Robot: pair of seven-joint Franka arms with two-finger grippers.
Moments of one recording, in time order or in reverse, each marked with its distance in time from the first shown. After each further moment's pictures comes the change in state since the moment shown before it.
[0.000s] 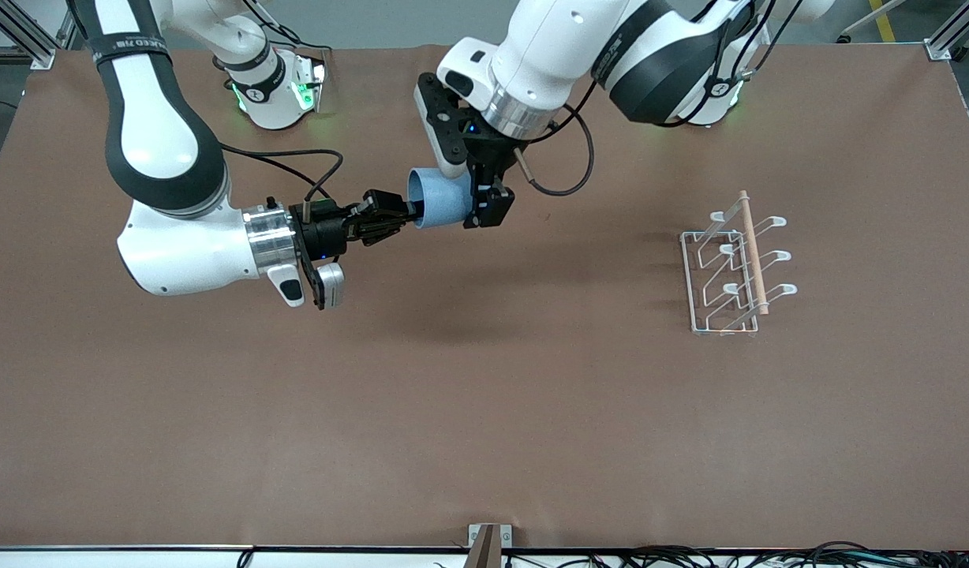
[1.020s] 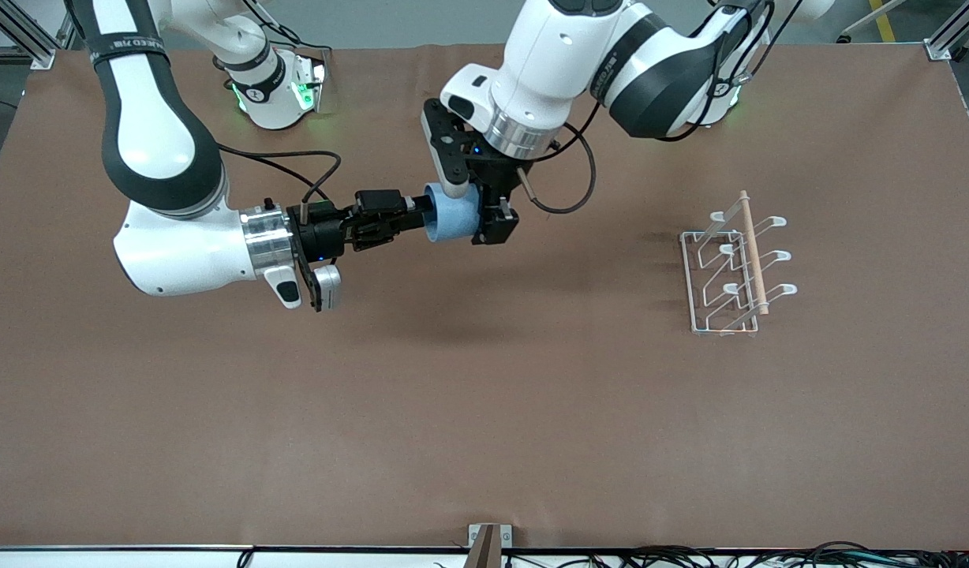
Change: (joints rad) left arm 0.008 0.014 0.030 0.009 0.095 -0.065 0.042; right arm -0.001 0.001 -0.011 0.004 -0.004 0.011 0.000
